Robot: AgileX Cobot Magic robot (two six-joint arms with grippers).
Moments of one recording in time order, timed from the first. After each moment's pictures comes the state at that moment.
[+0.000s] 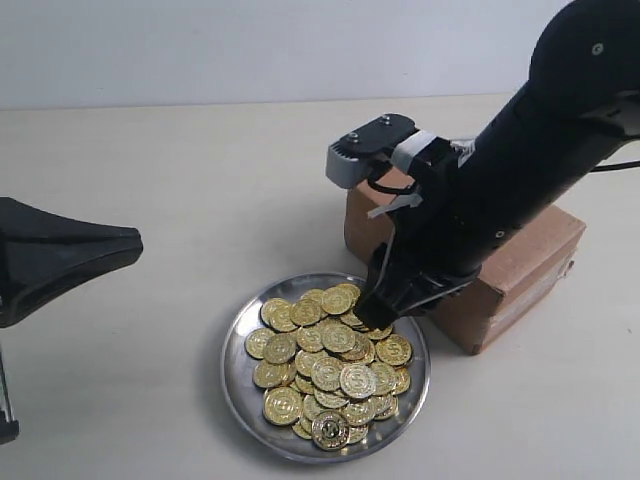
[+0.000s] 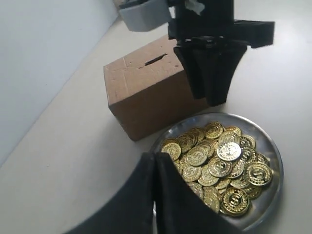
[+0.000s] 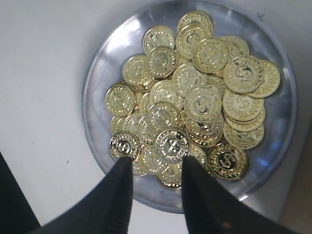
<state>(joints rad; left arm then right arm) -0.39 0.88 -0.43 1.75 -0.60 -1.07 0.43 1.58 -0.96 0.53 0.84 -0.66</state>
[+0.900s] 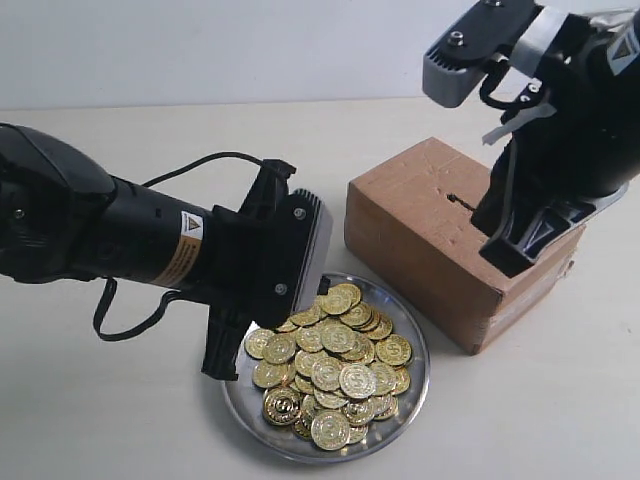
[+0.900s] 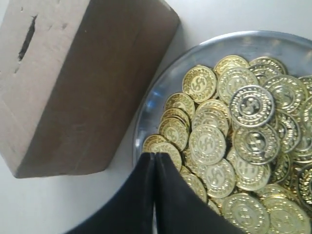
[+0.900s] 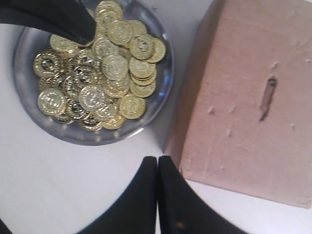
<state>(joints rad) -0.74 1.67 -0.82 1.75 -0.32 -0.52 0.43 1.29 -1.04 0.08 1.02 -0.39</state>
